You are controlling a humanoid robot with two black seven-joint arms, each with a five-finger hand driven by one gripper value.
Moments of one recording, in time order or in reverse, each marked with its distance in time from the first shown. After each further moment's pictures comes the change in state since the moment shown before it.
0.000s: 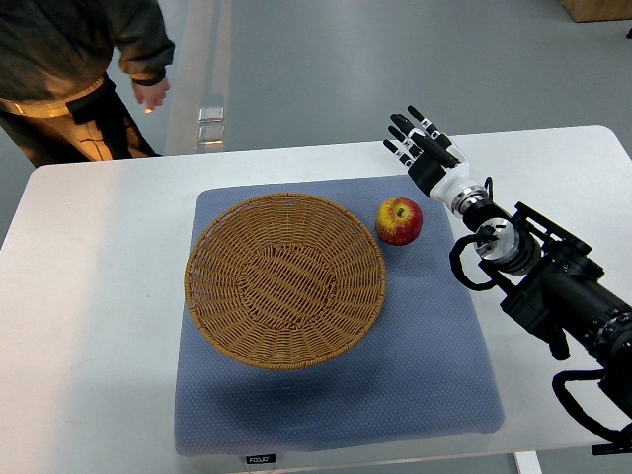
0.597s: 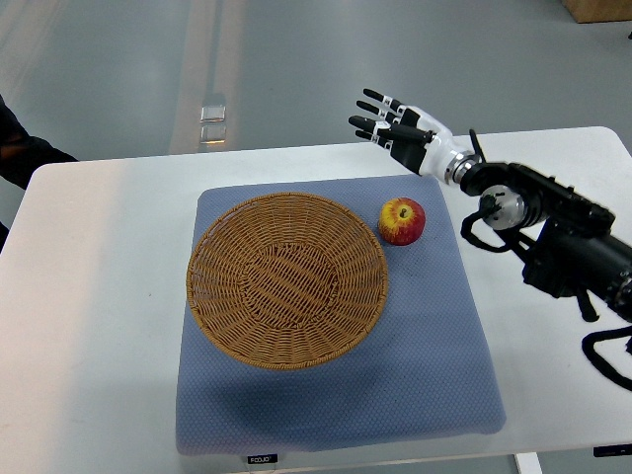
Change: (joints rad) left arm 0.000 0.000 0.000 0.000 0.000 0.000 0.000; right arm 0.235 -0.157 -0.382 0.058 -0.236 0.093 -0.095
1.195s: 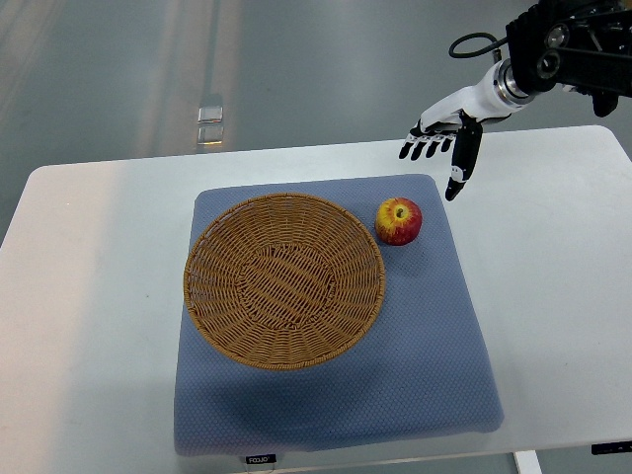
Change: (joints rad) left arm -0.003 0.000 0.001 -0.016 0.000 0.000 0.000; right arm 0.741 -0.240 -1.143 0.436 -0.297 0.195 -0.129
